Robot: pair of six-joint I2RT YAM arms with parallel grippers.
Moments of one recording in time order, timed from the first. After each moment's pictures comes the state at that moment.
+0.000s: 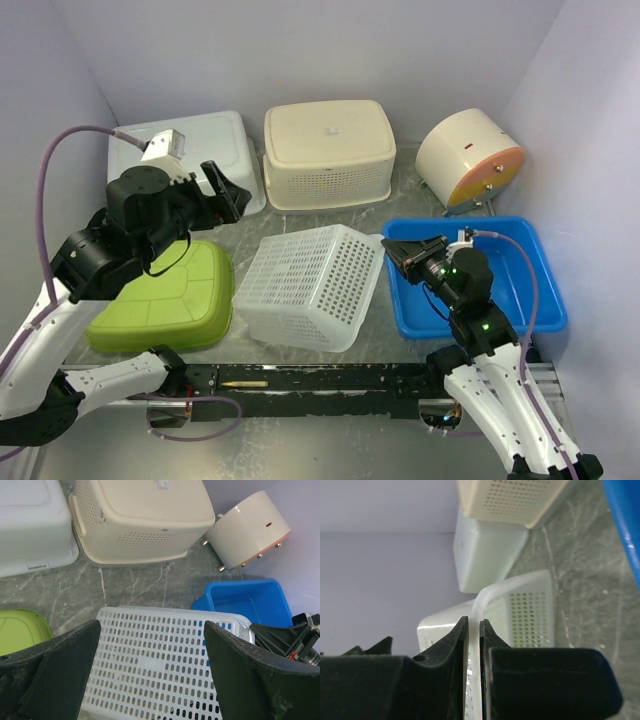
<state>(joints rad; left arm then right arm) -0.72 1.00 1.51 -0.81 -0.32 -0.62 0.35 0.51 0.59 -0.29 -0.10 1.36</state>
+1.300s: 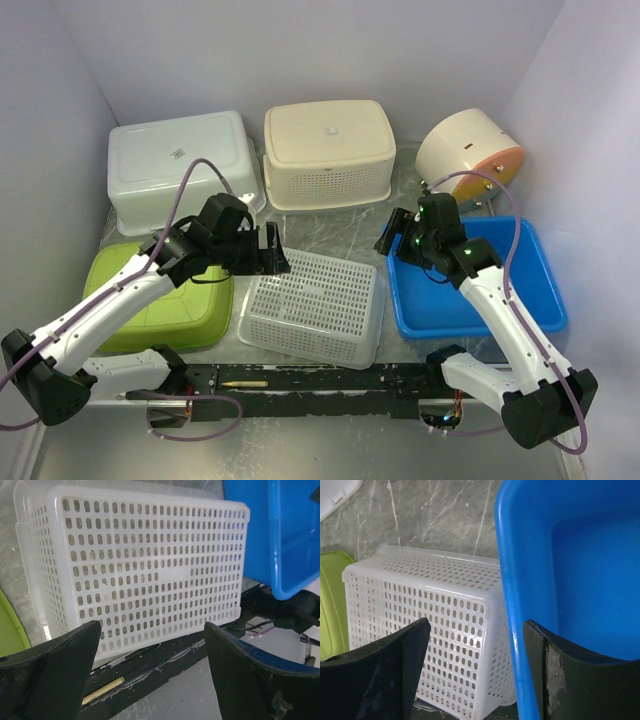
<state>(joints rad) -0.72 1.12 1.13 -0.78 0.11 -0.66 0.36 1.01 0.99 -0.76 -0.02 0.60</state>
